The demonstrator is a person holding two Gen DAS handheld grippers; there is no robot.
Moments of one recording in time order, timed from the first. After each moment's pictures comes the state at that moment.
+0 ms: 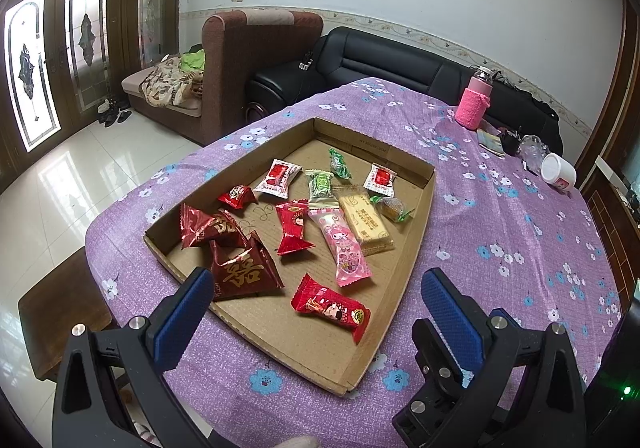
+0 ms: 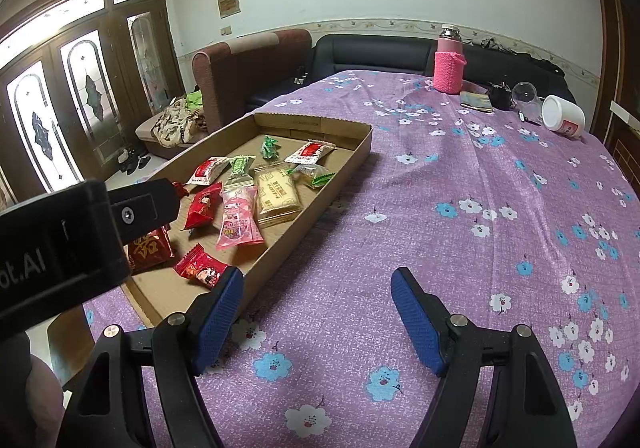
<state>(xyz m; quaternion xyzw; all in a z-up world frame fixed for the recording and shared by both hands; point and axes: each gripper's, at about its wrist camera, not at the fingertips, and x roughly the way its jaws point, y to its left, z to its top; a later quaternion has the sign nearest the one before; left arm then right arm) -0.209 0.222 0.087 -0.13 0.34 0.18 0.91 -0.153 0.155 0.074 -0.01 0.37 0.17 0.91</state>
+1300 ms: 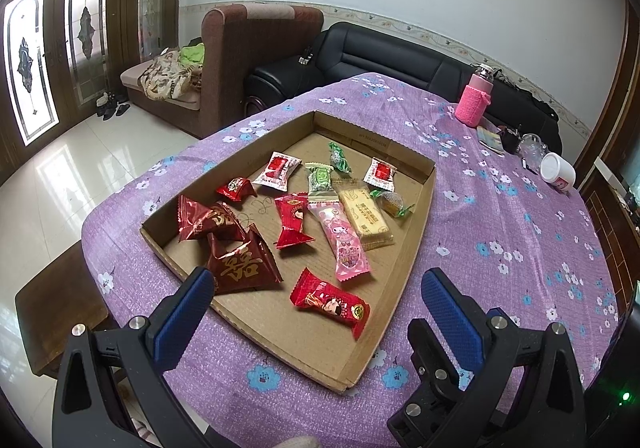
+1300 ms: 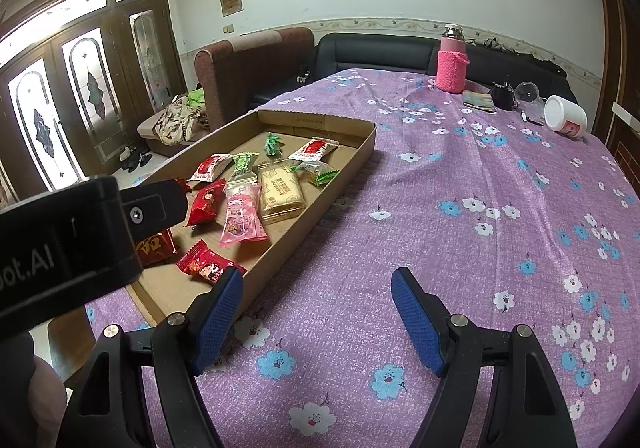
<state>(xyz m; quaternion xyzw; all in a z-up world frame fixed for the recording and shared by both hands) -0.210 0.224 0.085 -0.14 0.34 0.18 0.91 -0.153 0.157 0.074 -0.01 0.37 0.17 0.91</state>
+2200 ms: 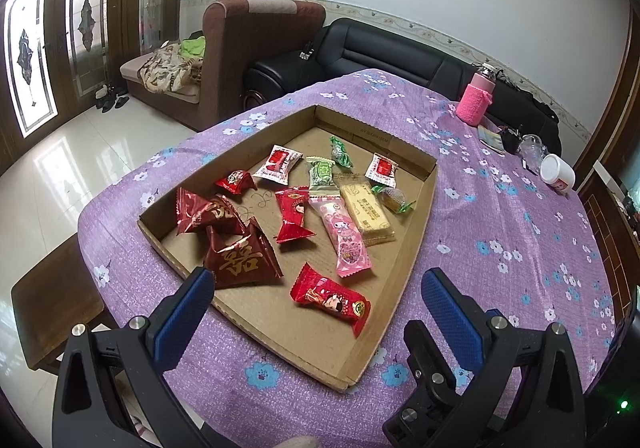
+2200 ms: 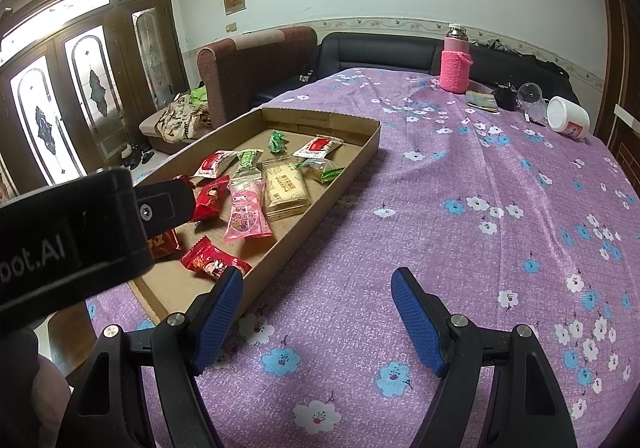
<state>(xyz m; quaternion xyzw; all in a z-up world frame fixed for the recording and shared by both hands) -0.215 0.219 0.081 -0.14 0.35 0.18 0.91 -0.157 0.158 0.072 -0.02 0.38 0.17 0.91</state>
